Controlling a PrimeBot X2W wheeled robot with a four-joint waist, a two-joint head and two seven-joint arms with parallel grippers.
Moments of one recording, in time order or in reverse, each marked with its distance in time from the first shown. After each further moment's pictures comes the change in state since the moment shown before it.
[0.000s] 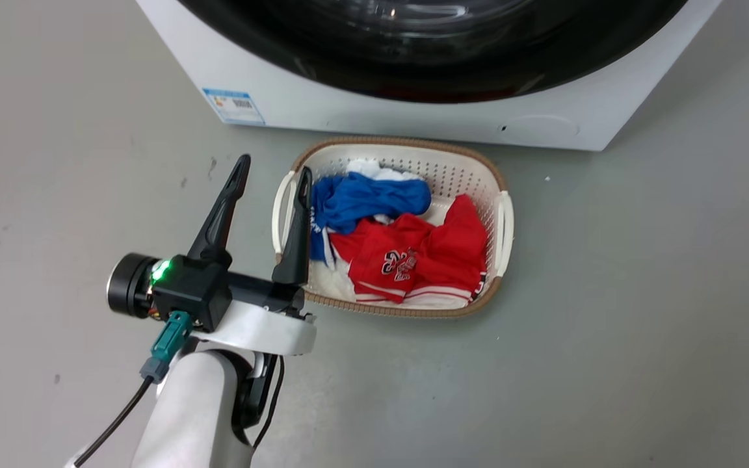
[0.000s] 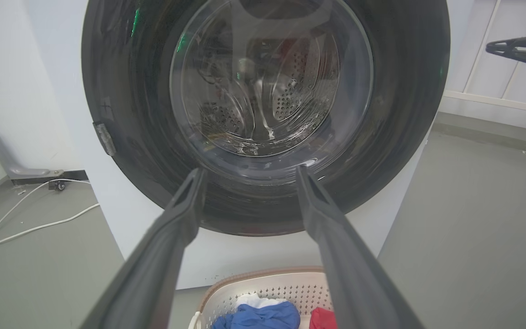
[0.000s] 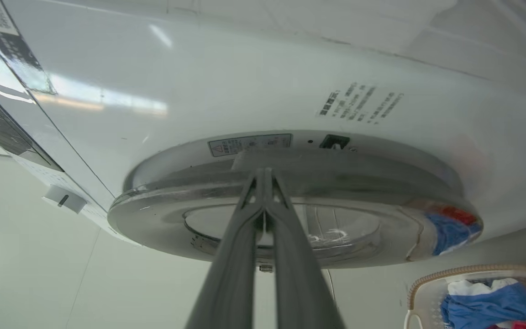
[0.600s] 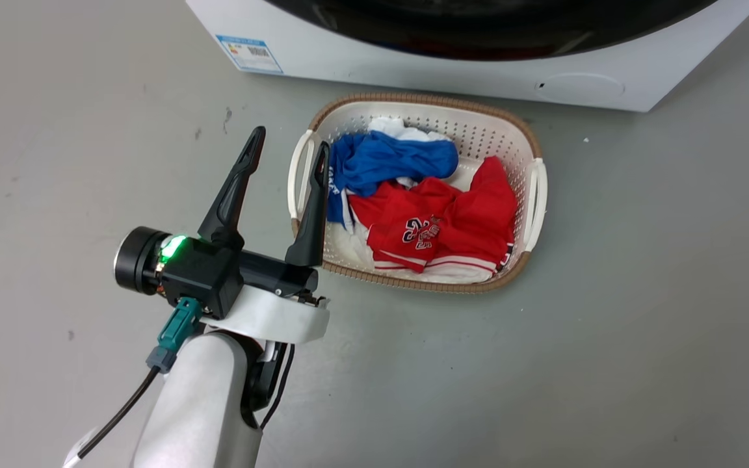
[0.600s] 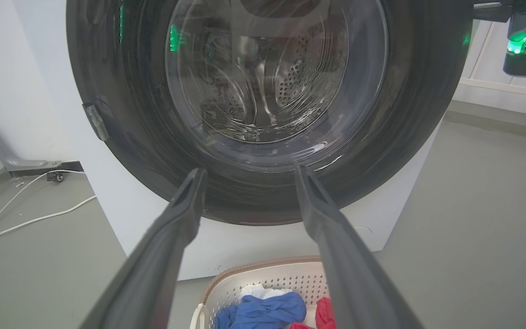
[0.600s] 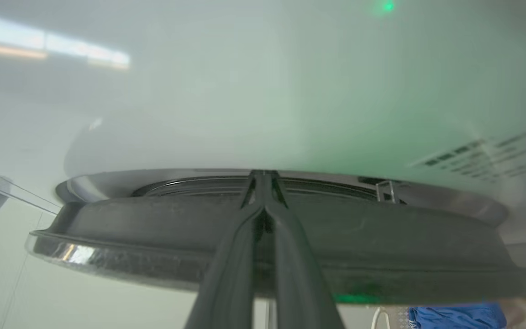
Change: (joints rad) left arm -0.051 -0.001 -0.035 -0.025 0.001 0.000 0.000; right arm -0.397 0.022 0.187 0.260 -0.108 0.000 0.090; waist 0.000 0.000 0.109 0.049
